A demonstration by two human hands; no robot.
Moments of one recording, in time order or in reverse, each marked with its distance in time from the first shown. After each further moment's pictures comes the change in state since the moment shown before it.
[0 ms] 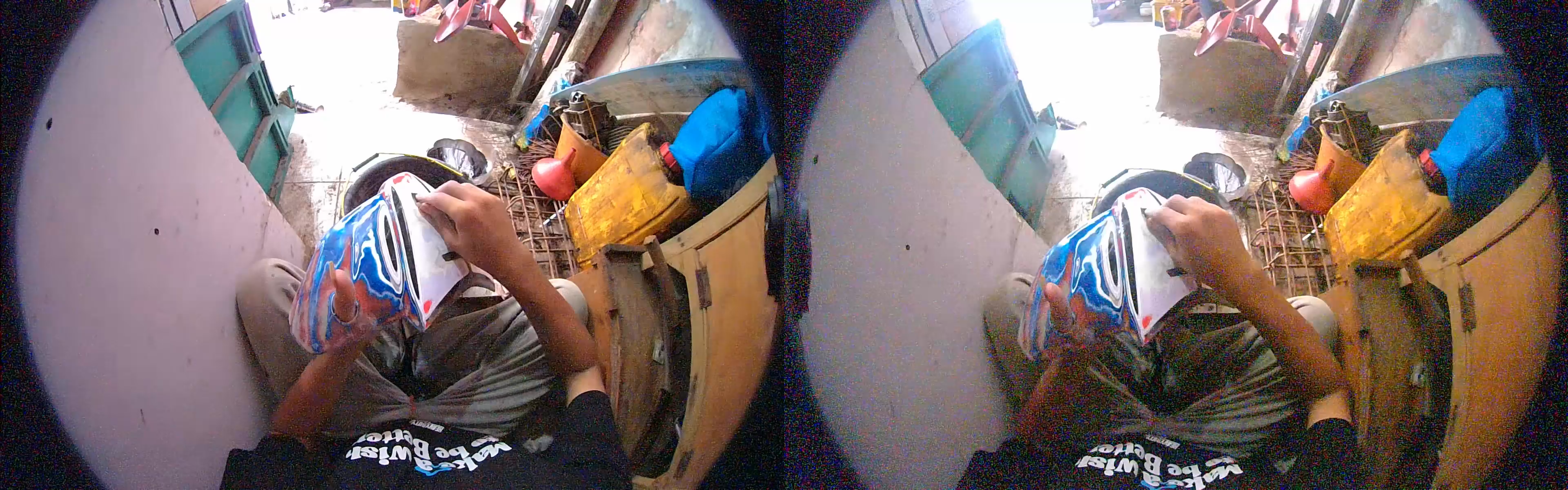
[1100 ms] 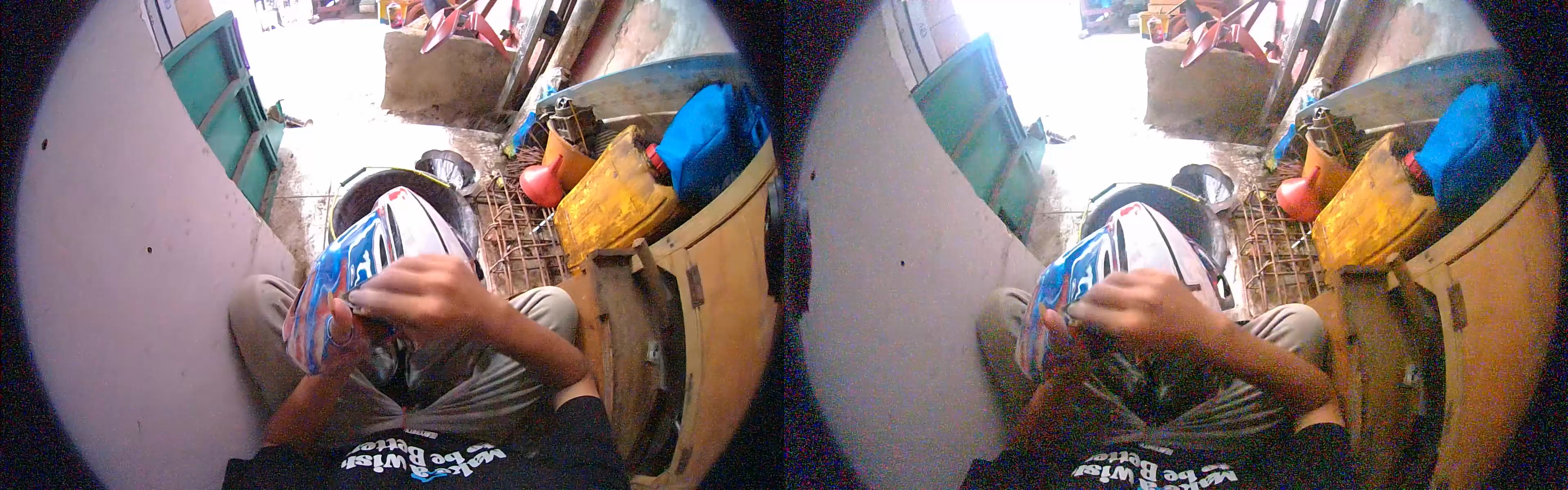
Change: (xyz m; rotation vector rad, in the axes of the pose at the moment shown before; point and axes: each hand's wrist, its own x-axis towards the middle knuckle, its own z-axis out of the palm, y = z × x) left_hand -0.012 -0.033 -0.008 0.149 -0.044 0.082; right_hand -0.010 -0.061 -0.023 0.337 0.031 -0.444
